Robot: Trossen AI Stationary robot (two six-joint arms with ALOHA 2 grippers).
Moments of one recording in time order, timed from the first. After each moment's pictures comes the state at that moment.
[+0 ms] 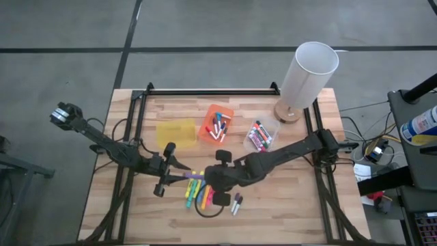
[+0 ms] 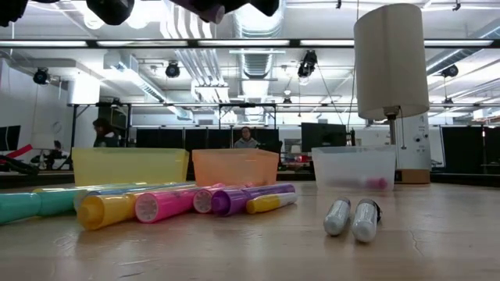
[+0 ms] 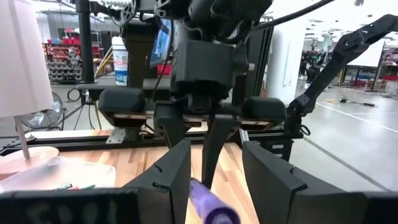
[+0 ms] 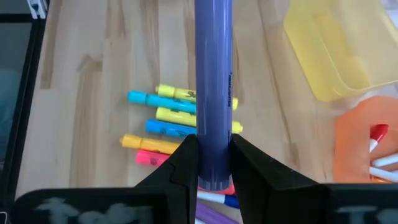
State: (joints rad) left arm -0.53 0.95 0.40 0.68 -0.34 -0.03; right arm 0.34 2.03 1.93 -0.82 0.28 0.34
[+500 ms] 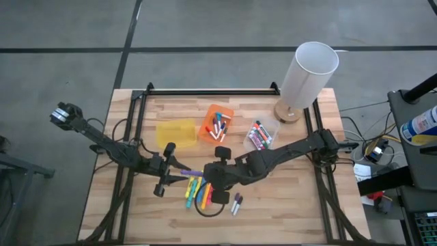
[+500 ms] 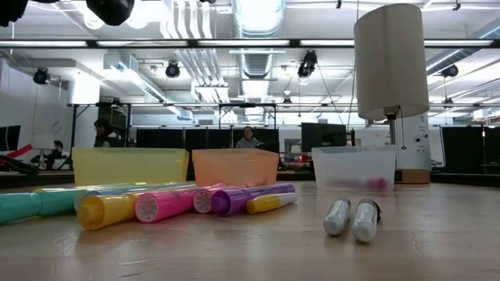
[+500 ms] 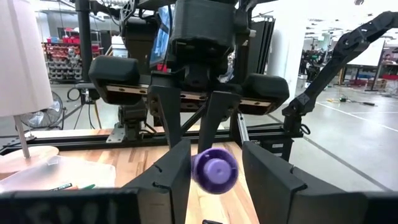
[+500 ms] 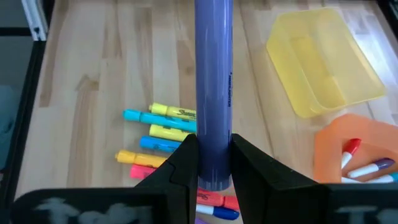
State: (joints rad) left arm -0.53 0.95 0.40 0.68 -0.34 -0.03; right arm 0.34 2.03 2.00 -0.86 0.32 0.31
